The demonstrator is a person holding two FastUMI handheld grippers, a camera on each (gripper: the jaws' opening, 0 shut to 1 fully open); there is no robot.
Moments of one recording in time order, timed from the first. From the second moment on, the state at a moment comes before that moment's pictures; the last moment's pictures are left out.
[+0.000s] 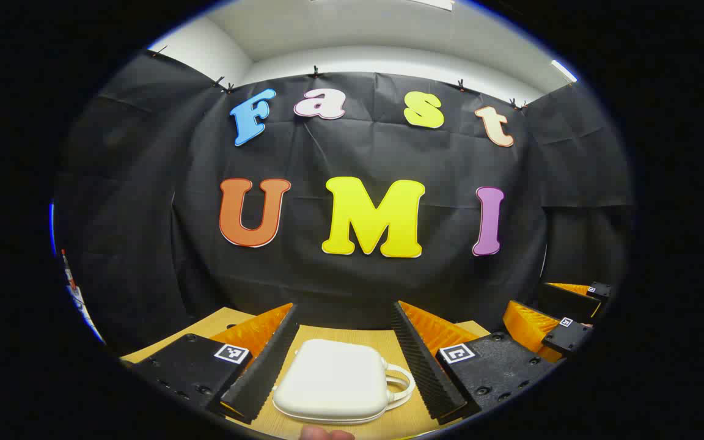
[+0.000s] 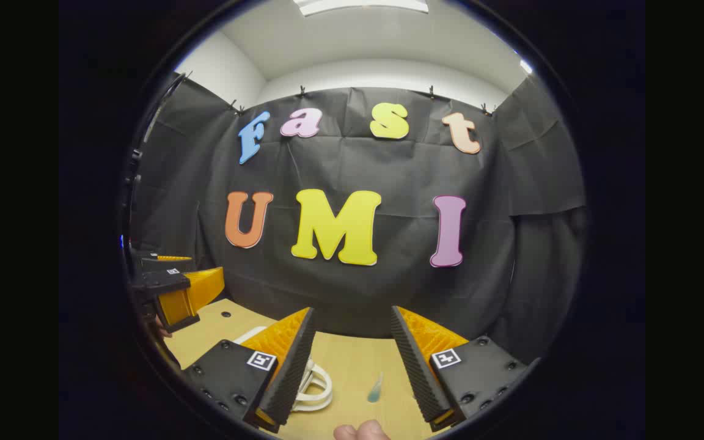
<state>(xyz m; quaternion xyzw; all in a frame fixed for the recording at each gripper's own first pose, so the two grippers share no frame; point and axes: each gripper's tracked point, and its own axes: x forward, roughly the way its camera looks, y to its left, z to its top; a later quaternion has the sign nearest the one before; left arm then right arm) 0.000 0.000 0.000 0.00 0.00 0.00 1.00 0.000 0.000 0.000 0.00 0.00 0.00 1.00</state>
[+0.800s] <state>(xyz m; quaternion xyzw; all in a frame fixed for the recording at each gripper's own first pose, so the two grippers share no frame) 0.017 -0.029 -0.025 0.01 0.01 -0.02 1.00 0.012 -0.046 -0.010 0.00 0.01 -0.03 1.00</state>
